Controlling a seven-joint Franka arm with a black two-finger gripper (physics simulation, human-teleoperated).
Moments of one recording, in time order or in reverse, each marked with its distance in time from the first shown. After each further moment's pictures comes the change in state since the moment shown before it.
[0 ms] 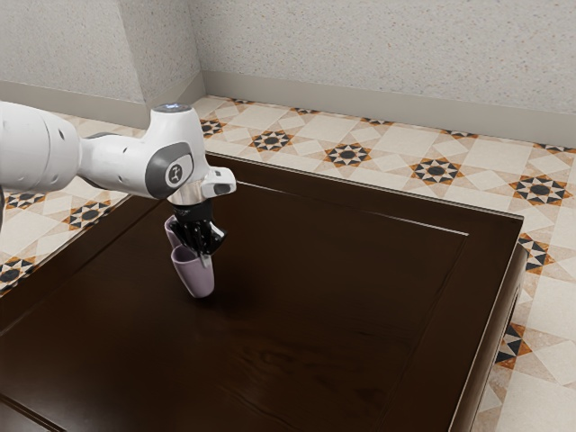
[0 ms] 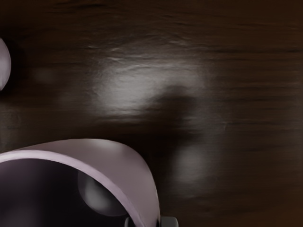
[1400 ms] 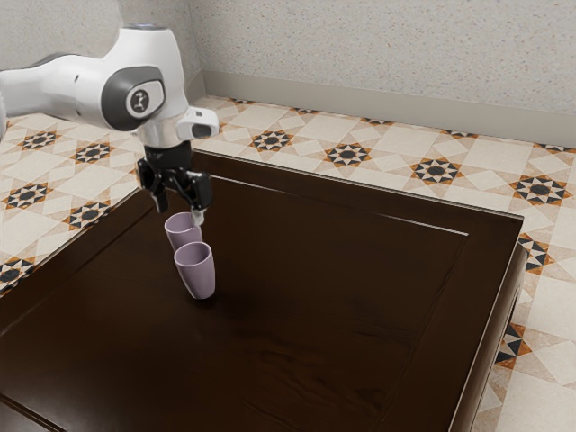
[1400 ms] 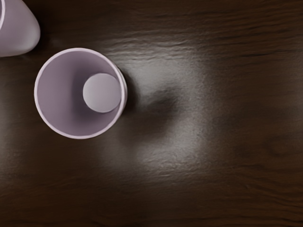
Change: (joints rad) arm -0.037 -0.293 -0.025 0.016 0.036 -0.335 -0.013
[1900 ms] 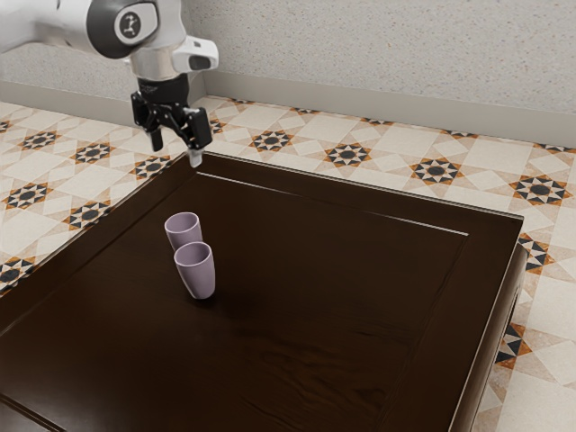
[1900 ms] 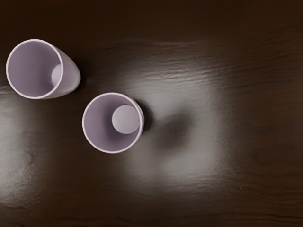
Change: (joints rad) arm -0.029 0.020 -0.015 0.307 0.065 -0.223 -0.007
